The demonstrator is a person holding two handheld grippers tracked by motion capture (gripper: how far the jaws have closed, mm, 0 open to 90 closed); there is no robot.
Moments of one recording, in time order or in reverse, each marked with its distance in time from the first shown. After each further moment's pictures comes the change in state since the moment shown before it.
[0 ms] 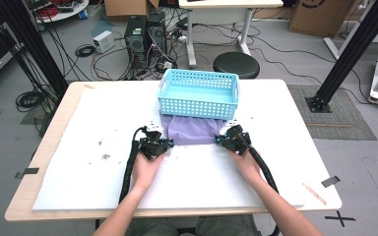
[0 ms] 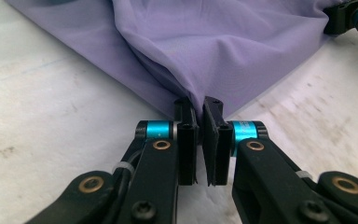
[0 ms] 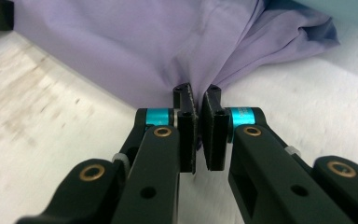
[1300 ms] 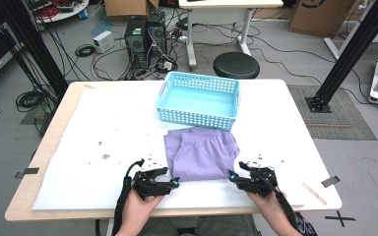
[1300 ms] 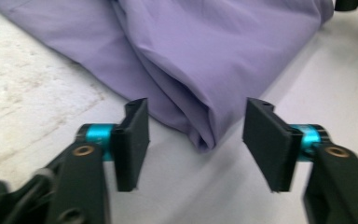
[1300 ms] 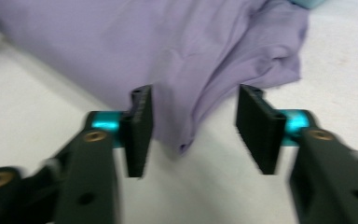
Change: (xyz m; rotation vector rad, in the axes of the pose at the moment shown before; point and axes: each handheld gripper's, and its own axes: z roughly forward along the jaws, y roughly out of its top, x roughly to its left) left arm -0.067 -0.061 -0.063 -0.010 -0.105 0.038; right arm 0.047 -0.087 -0.097 -0.082 -0.035 -0.039
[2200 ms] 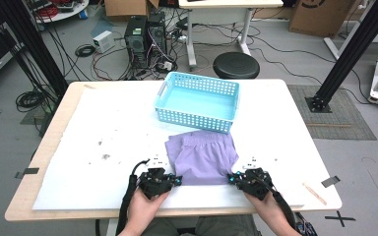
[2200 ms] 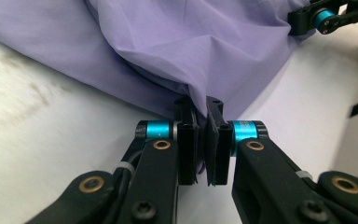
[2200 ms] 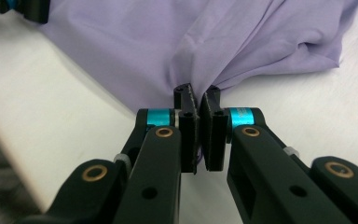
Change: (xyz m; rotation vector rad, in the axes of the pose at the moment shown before) left arm -0.010 -0.002 0.008 0.046 -0.138 -0.038; right arm 0.007 -0.007 0.006 0.087 0.139 0.007
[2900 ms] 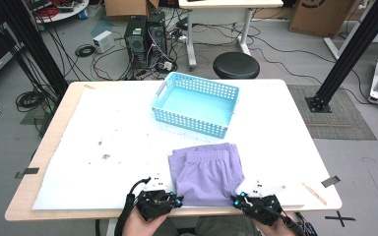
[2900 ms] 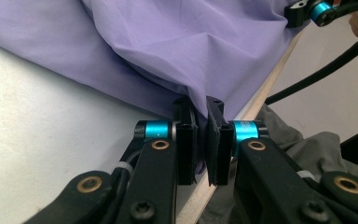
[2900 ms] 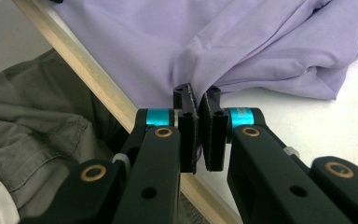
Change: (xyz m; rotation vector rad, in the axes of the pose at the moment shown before) left arm -0.034 -0.025 -0.016 0.035 -0.039 0.073; right arm 0.036 -0.036 -0.031 0.001 0.008 -0.101
